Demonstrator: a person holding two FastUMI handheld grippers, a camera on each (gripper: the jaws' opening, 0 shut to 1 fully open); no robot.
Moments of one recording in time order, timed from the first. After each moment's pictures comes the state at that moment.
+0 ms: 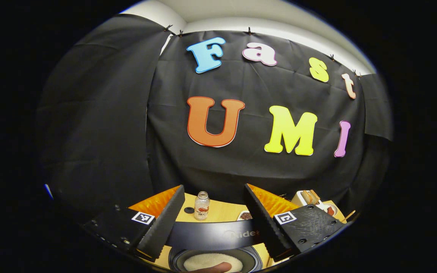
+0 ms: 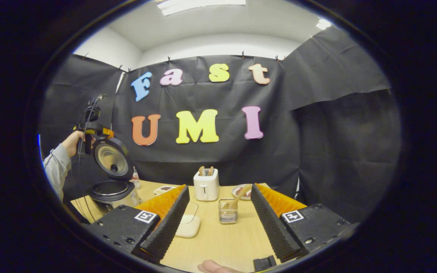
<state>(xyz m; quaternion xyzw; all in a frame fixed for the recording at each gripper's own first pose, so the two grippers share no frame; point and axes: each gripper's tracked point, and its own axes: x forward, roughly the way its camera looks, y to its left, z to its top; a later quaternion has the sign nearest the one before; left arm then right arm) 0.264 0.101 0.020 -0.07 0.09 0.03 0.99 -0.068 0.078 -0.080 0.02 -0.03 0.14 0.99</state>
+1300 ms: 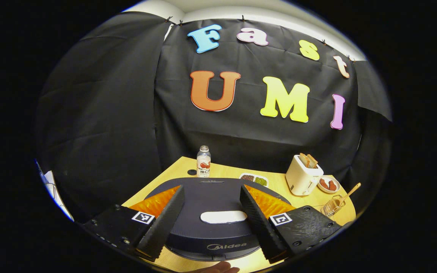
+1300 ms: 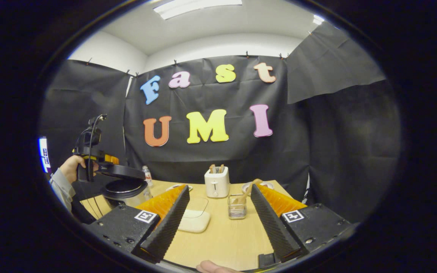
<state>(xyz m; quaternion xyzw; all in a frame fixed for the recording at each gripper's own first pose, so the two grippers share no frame) 0.149 0.066 -0.082 -0.05 0.17 0.03 0.98 -0.086 0.065 -0.090 0.03 -0.04 0.17 0.98</state>
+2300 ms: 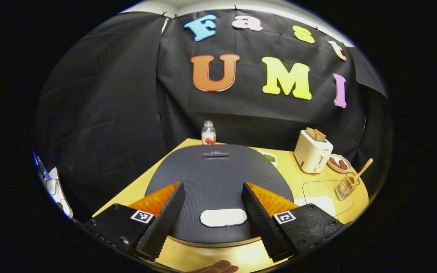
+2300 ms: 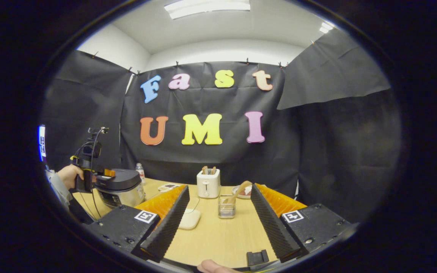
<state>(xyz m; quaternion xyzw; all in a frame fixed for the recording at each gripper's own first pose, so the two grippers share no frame) 0.124 0.062 -0.149 -0.03 0.22 0.06 0.97 -0.114 0.057 -0.094 0.01 -0.05 0.16 0.99</state>
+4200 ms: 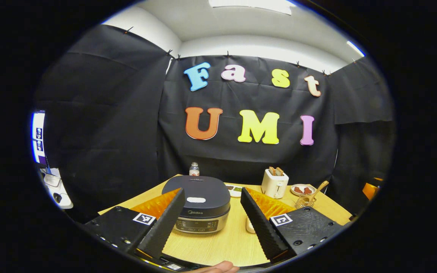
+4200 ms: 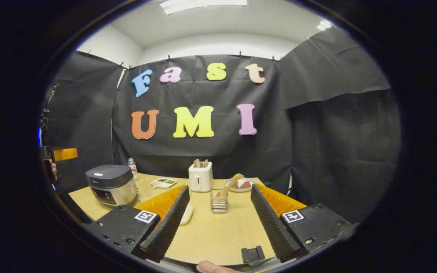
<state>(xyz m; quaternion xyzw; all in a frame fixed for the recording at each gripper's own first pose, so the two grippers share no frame) -0.050 -0.020 -0.040 -0.03 0.01 0.01 1.00 -0.103 0.039 -0.106 0.01 -0.02 0.13 0.99</state>
